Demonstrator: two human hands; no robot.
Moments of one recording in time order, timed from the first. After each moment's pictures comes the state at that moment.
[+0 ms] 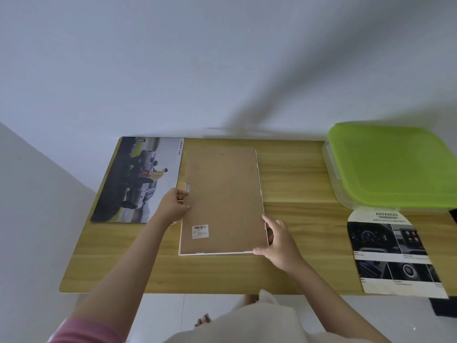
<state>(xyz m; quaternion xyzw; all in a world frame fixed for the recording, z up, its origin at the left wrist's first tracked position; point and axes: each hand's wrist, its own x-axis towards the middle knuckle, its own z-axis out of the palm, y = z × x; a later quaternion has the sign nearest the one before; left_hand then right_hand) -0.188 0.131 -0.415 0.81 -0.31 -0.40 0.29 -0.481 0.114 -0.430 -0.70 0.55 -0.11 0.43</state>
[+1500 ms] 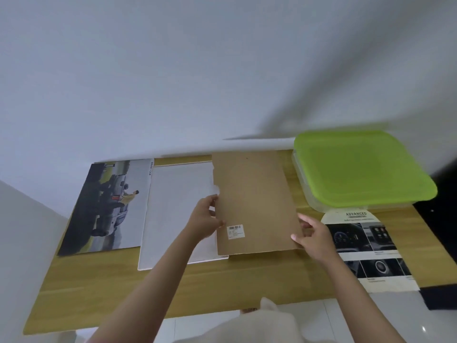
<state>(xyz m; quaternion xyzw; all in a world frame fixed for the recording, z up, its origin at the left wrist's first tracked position) -0.315 0.088 -0.375 0.71 -0.46 -0.44 0.30 -0.594 0.064 -0.393 -0.55 0.65 -0.24 0.47</state>
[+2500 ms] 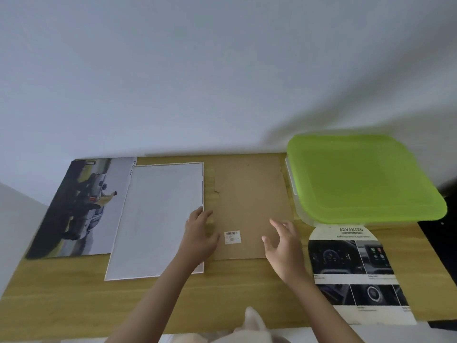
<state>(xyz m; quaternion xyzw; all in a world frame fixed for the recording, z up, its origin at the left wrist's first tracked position) -0.370 0.082 -0.407 0.77 -0.49 -0.31 0.26 -0.579 0.042 -0.428 -0.71 0.60 -0.23 0.28</state>
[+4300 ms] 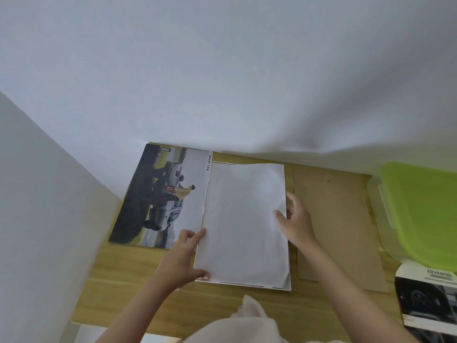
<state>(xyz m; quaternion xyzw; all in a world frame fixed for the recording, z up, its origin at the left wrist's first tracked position) -0.153 0.196 -0.433 0.75 -0.52 -0.37 0.17 -0.379 0.002 -0.415 -0.66 0.57 -0.20 0.45</state>
